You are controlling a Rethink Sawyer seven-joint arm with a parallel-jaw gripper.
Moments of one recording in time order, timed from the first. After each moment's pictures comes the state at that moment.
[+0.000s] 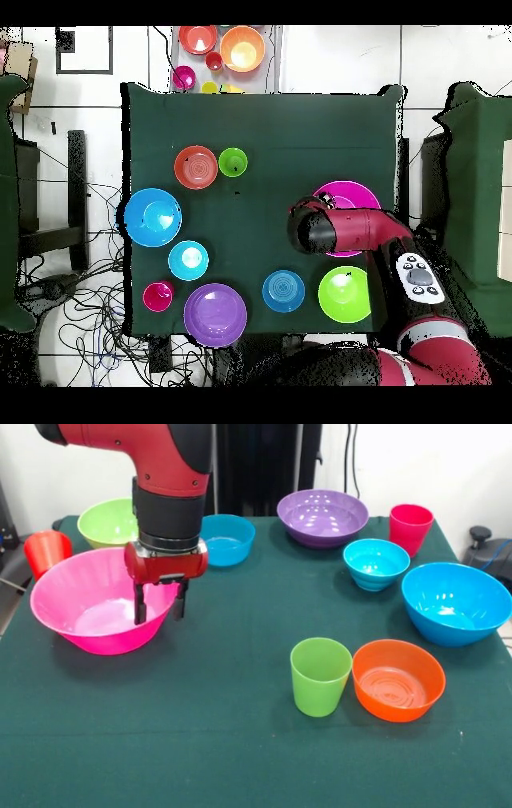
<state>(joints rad) -0.55 -0.51 0.14 1.61 -0.57 0.27 1.29</state>
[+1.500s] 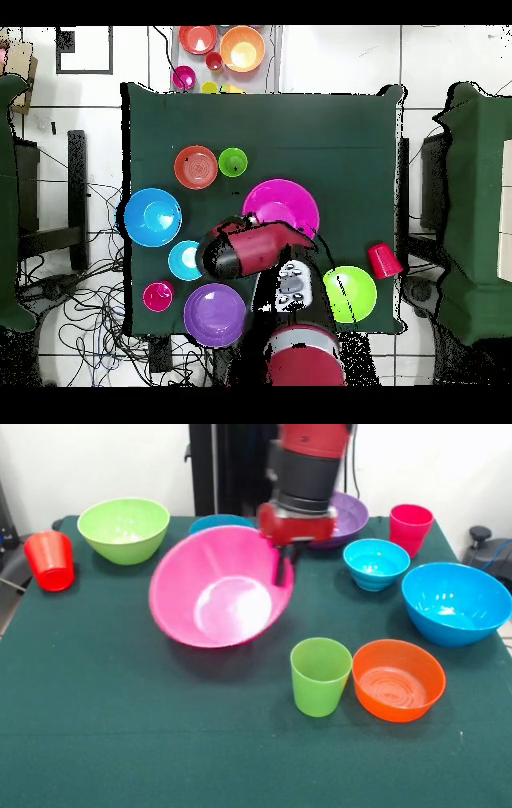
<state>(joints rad) -0.11 -0.59 -0.03 1.77 -0.42 0.18 1.61</state>
